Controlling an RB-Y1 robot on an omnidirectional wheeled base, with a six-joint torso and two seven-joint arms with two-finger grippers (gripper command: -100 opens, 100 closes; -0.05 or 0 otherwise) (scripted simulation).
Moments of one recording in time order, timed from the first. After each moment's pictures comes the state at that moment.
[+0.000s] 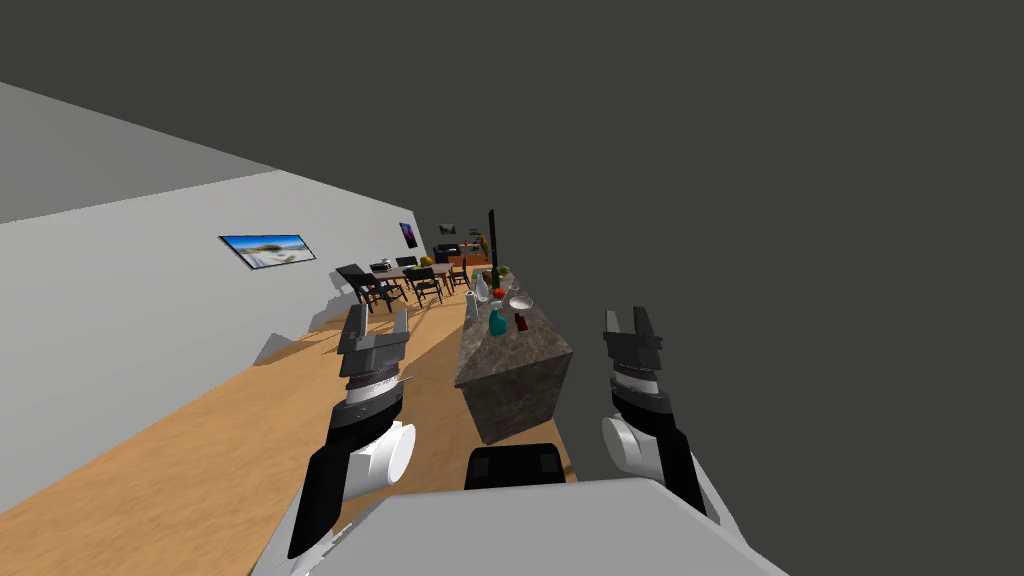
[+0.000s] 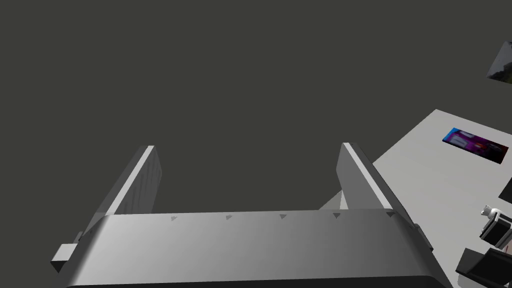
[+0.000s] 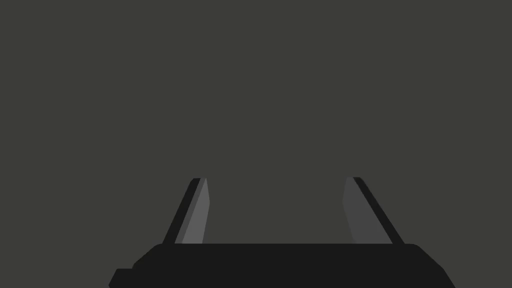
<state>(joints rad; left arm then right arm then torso) 0.48 0.01 0.04 -2.32 0.07 -0.53 0.01 0.50 0.02 -0.02 -2.23 -0.04 -0.62 -0.03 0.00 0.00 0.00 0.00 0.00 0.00</state>
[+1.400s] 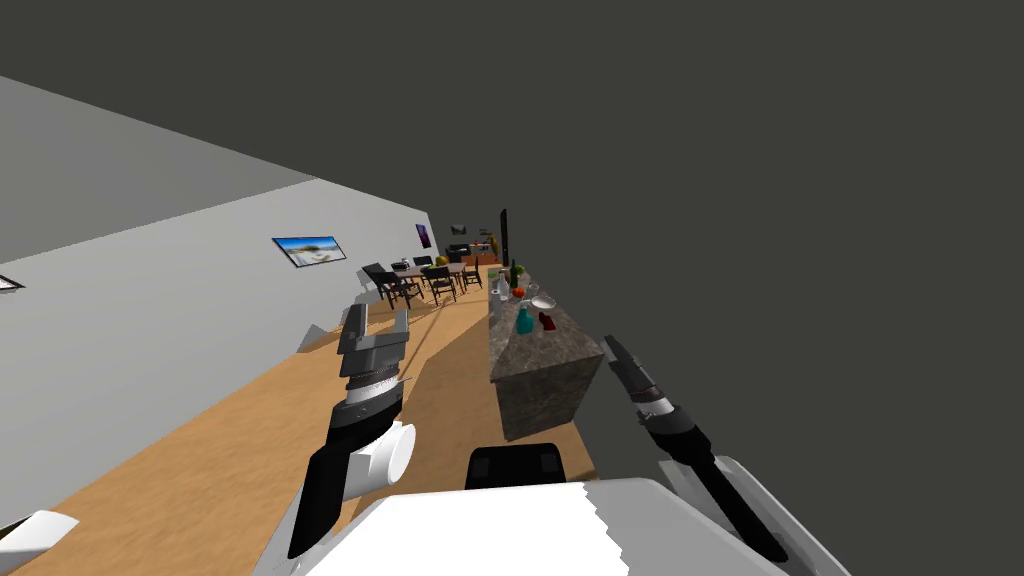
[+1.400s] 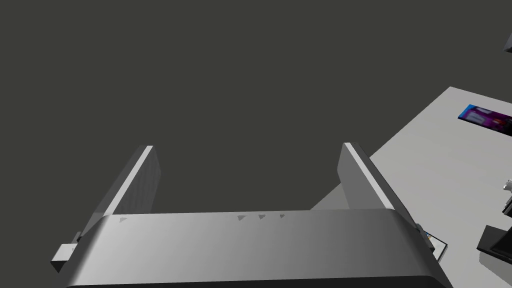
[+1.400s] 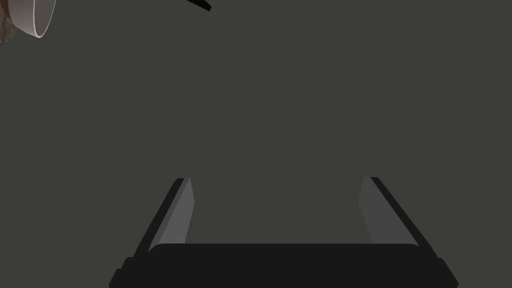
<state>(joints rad) 0.48 0.01 0.04 -2.32 0.07 -0.53 0.01 0.61 -0.37 -0.12 -2.01 0.18 -0.62 -0.14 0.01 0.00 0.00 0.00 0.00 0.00</state>
